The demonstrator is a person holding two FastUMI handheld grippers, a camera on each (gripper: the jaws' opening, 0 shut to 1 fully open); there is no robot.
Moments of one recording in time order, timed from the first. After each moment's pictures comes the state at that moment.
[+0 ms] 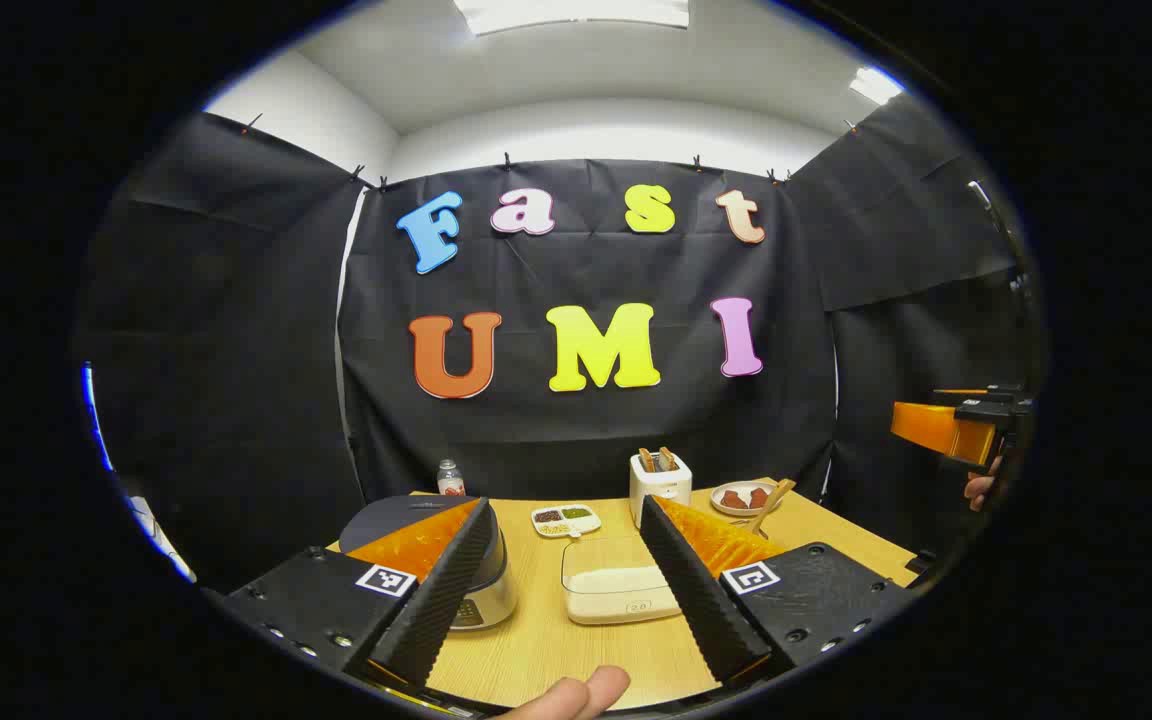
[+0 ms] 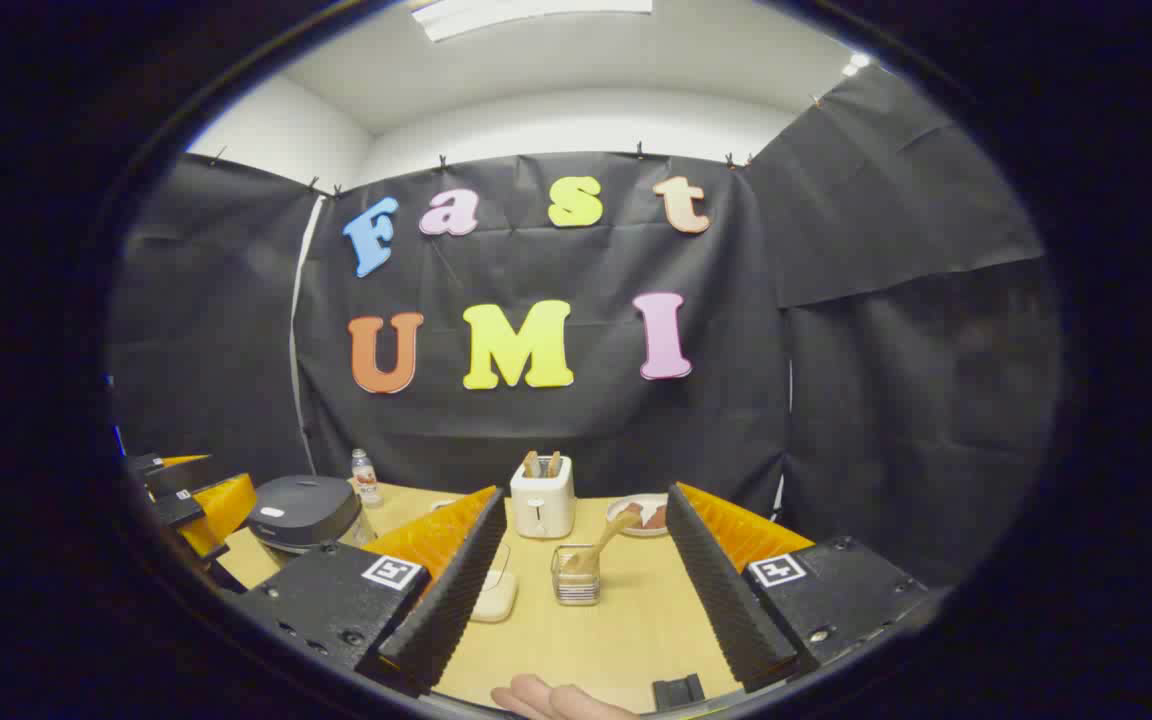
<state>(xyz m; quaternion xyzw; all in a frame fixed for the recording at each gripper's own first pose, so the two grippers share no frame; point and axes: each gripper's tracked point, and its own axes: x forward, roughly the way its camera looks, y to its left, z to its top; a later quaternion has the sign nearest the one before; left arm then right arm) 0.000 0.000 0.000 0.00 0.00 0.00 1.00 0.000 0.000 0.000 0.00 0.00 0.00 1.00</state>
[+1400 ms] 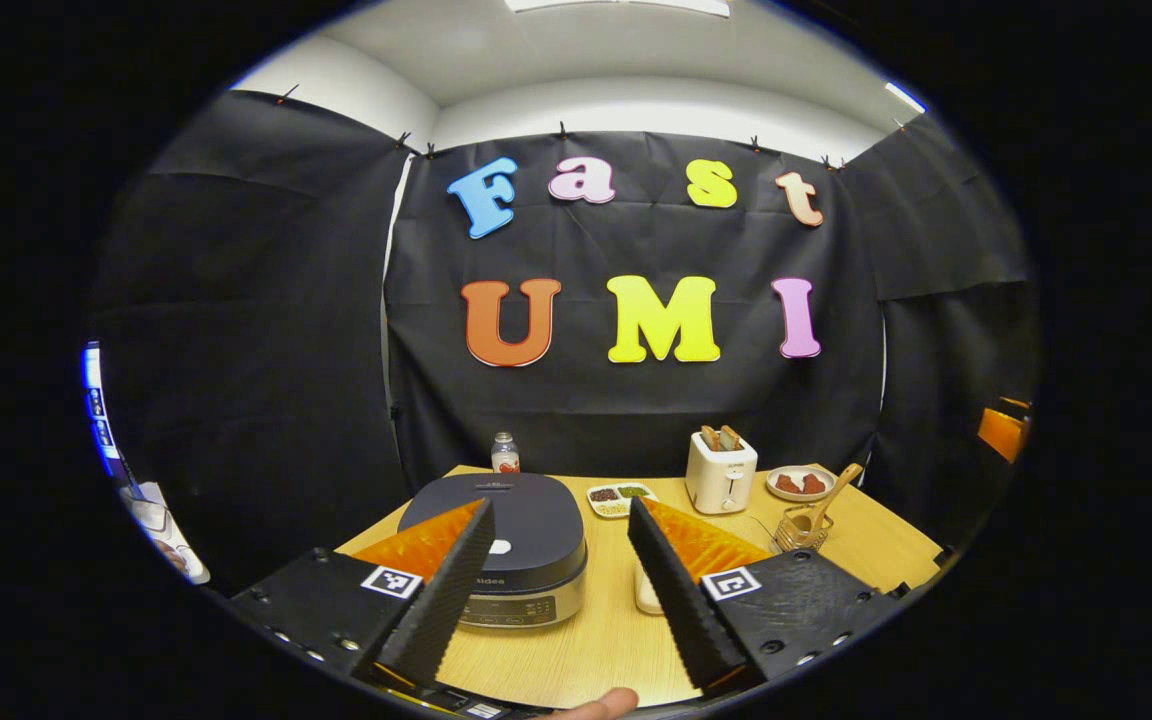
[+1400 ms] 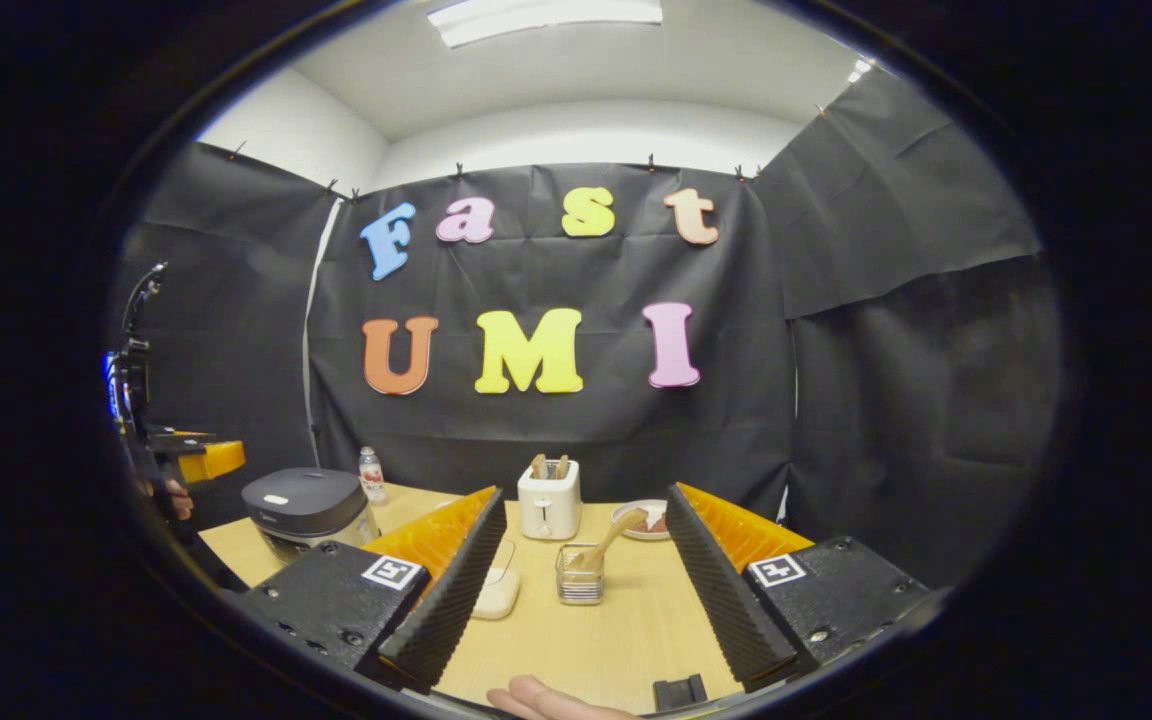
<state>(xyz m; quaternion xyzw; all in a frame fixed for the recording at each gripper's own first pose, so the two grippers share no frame) 0.032 0.099 -0.028 -0.03 0.07 0.05 1.00 -0.012 0.001 -0.020 -0.01 -0.03 0.02 1.00</state>
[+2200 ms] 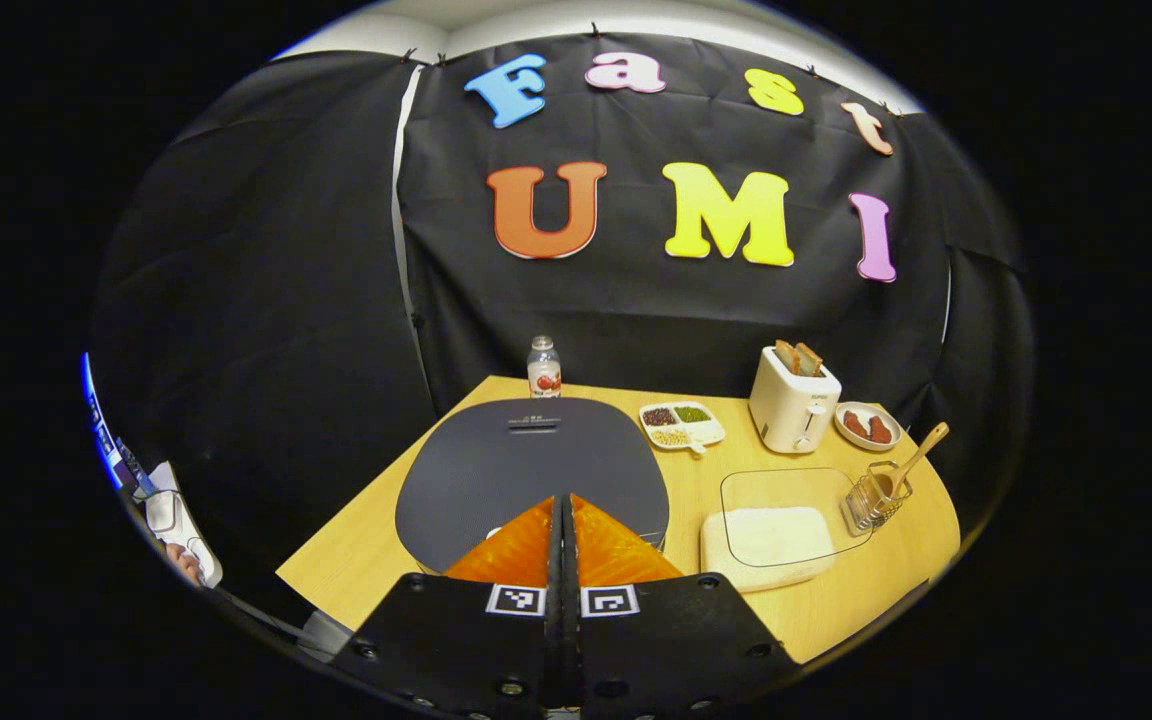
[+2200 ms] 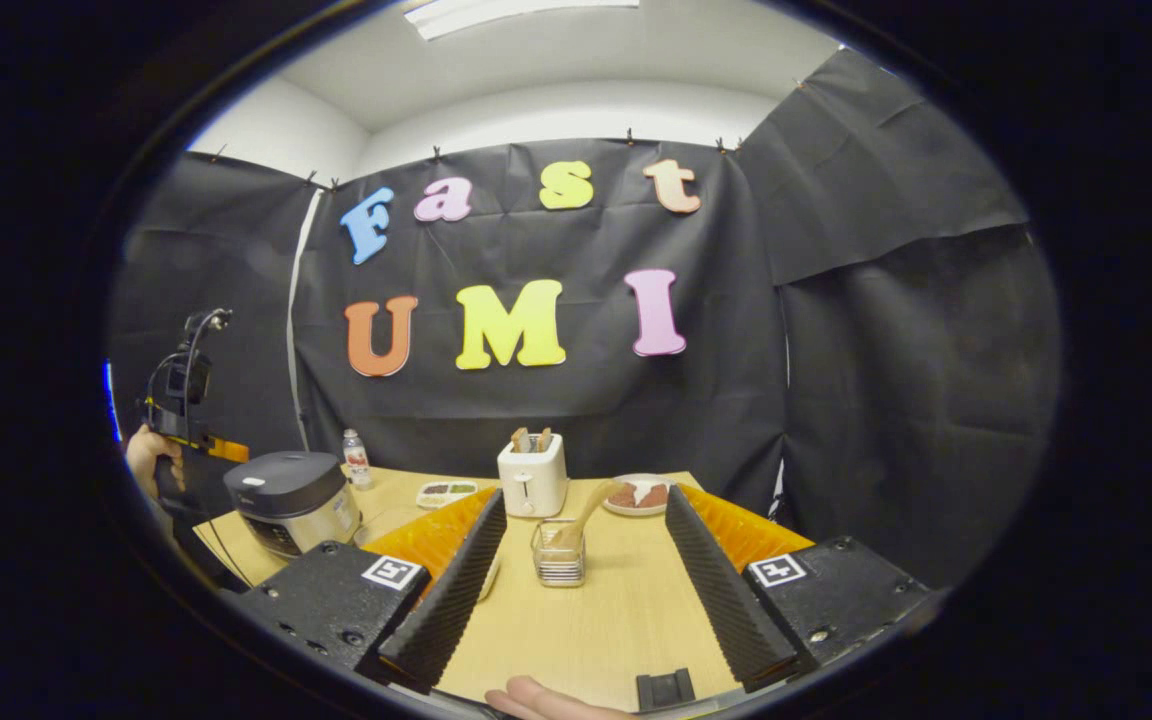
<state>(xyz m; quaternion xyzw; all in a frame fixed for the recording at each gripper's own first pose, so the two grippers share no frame) 0.114 0.155 -0.121 -0.04 0.25 0.10 0.96 0.011 -0.038 -0.065 0.01 0.01 0.01 1.00</state>
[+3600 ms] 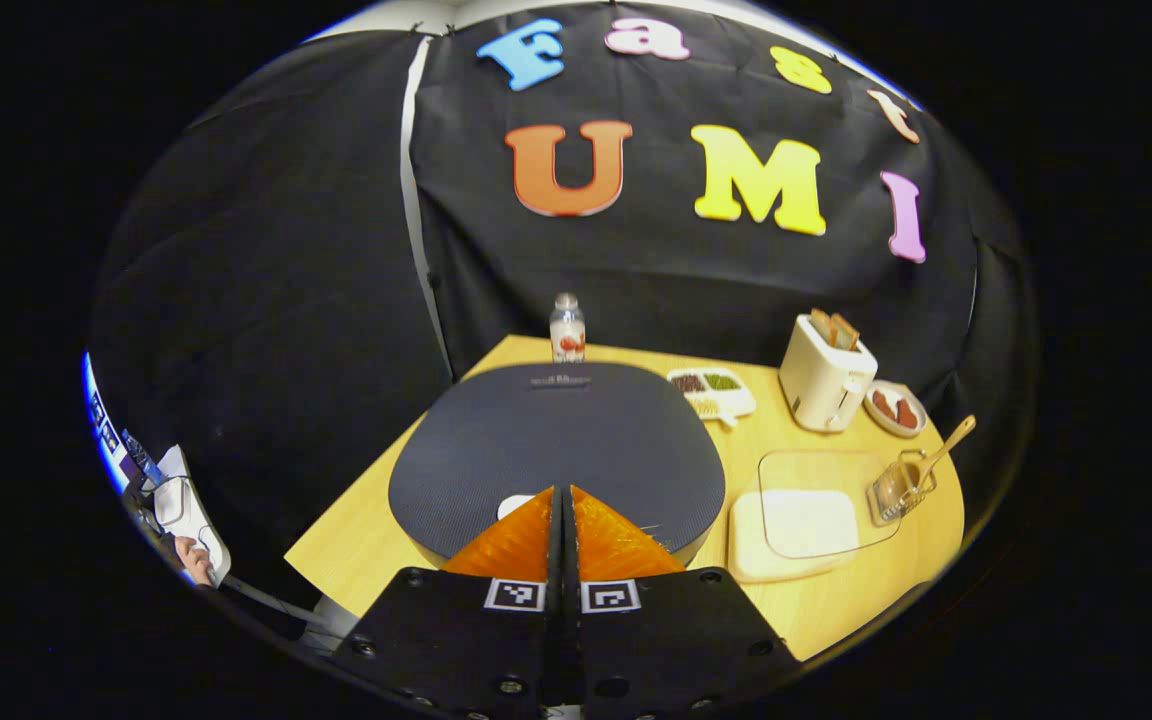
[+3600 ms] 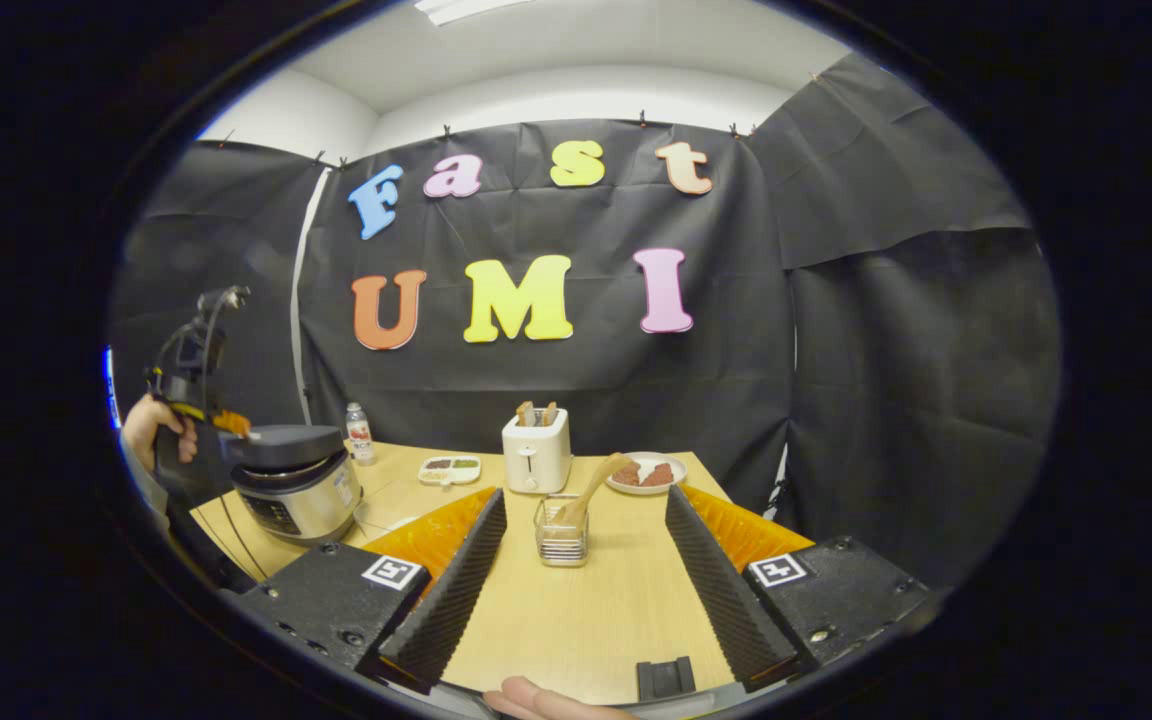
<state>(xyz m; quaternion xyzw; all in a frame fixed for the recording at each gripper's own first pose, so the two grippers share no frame) 0.120 0.173 -0.081 -0.04 0.21 0.12 0.97 0.008 -0.030 -0.086 -0.01 0.04 0.01 1.00</state>
